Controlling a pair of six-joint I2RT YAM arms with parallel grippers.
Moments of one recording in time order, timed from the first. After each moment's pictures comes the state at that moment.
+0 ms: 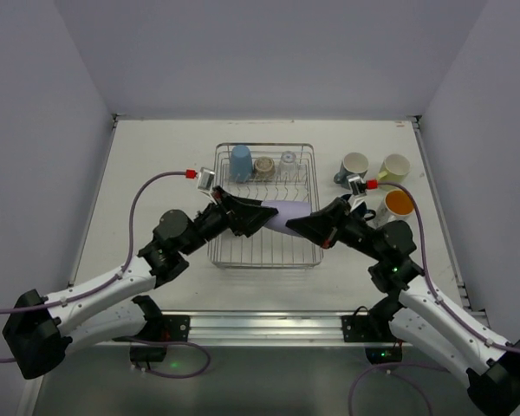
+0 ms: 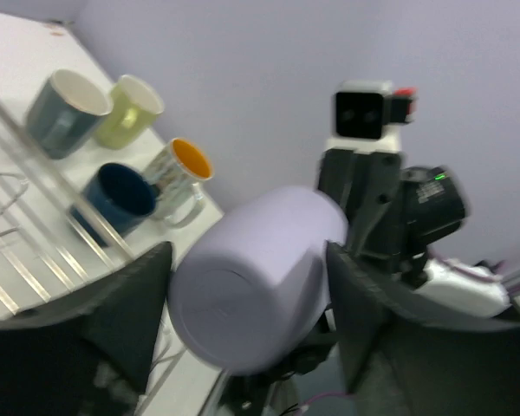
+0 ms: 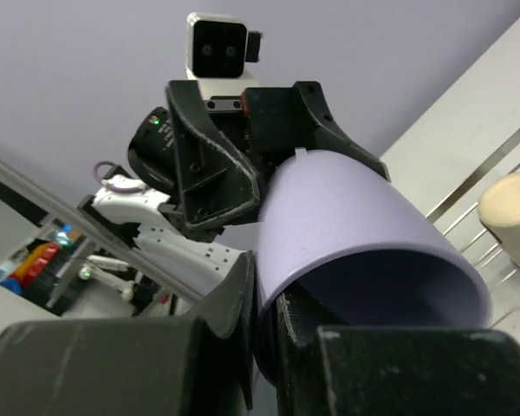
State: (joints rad) left arm -0.83 0.99 0.57 0.61 0.15 -0.86; right arm 0.58 0.73 0.43 0.58 -0.54 1.00
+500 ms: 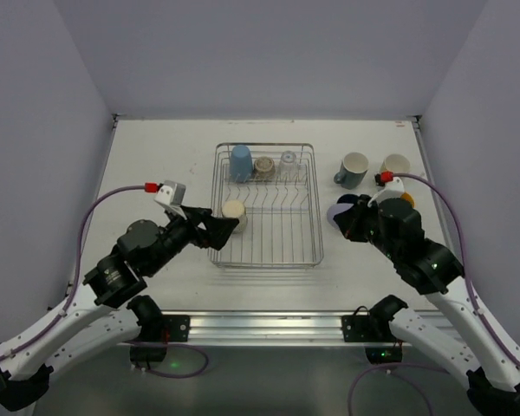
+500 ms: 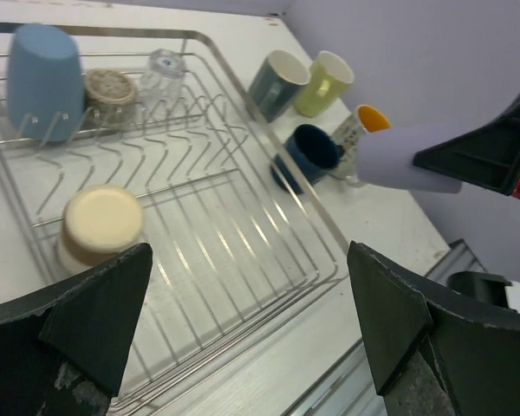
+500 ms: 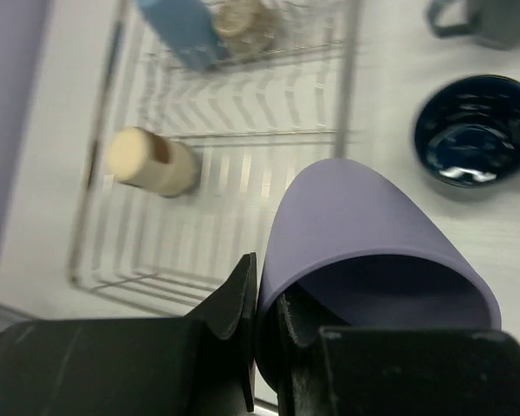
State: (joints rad) left arm -0.84 0.61 0.69 -0.18 -0.14 -0.53; right arm 0.59 0.67 0.88 -0.63 0.12 0.62
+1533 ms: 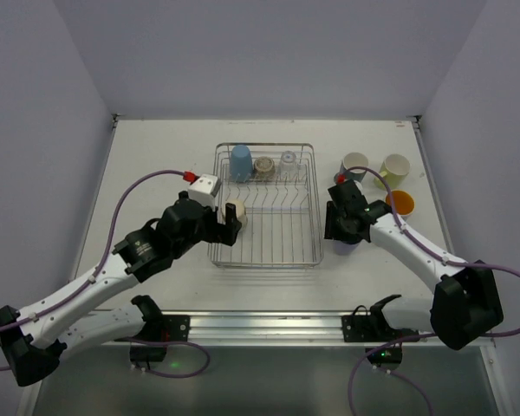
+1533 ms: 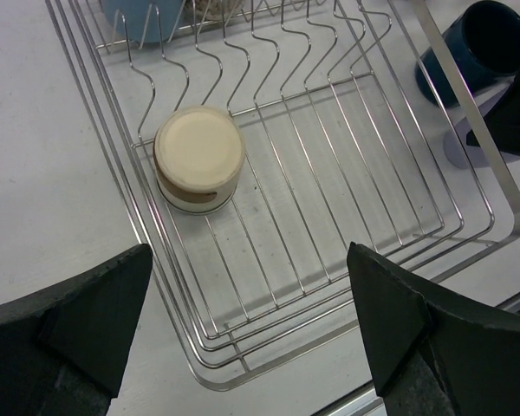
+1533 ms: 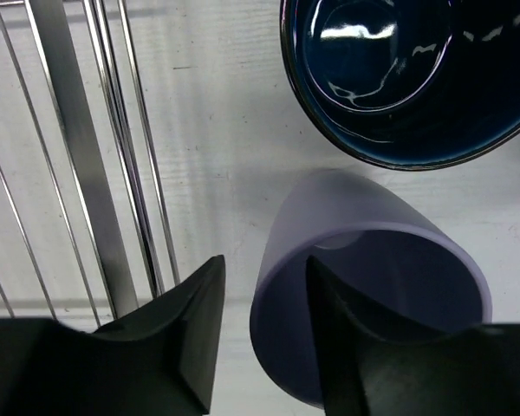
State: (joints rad) left arm -0.84 0.87 0.82 -0.47 -0.28 -0.40; right arm 0.46 1.27 0.84 -0.68 0.19 0.52
